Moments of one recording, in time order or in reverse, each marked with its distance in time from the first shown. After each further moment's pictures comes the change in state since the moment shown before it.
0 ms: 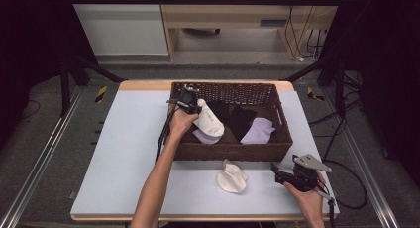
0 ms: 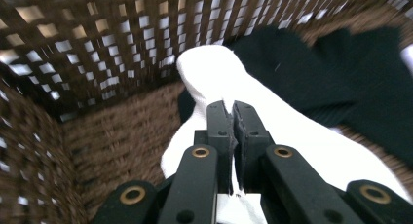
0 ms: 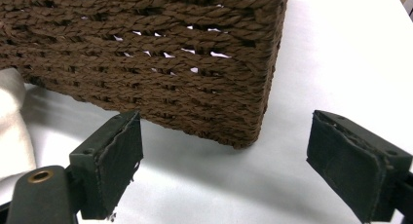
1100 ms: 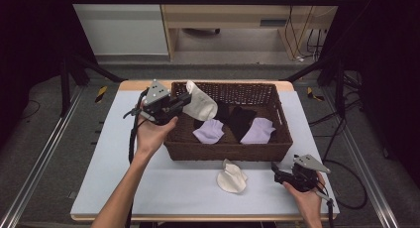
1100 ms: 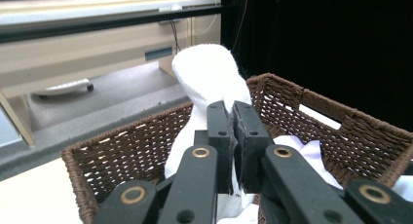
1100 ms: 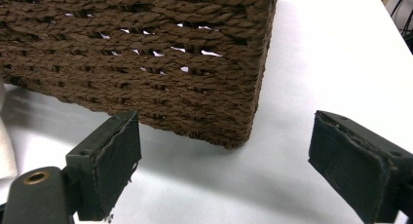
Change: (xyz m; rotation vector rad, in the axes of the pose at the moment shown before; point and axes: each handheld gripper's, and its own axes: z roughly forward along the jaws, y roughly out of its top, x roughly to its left) left arm -0.029 -0.015 -0.171 -0.476 -0.124 0.159; right arm 0.003 -0.001 0.001 -0.002 -0.046 0.003
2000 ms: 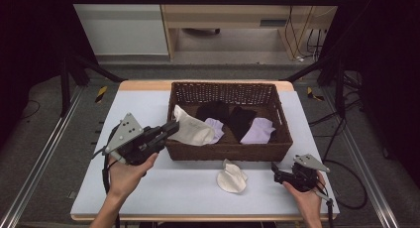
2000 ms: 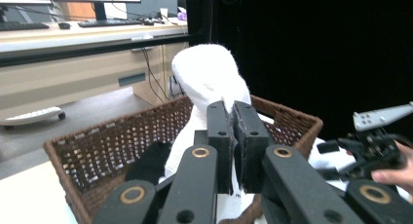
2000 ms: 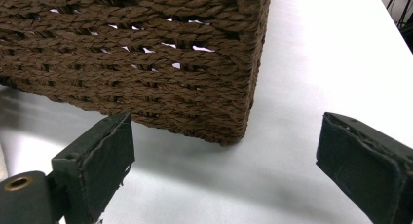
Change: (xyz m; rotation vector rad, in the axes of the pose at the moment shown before) left arm -0.033 -0.029 -0.090 -0.109 -0.117 0.007; right arm -0.001 0.000 0.002 0.013 -0.017 0.006
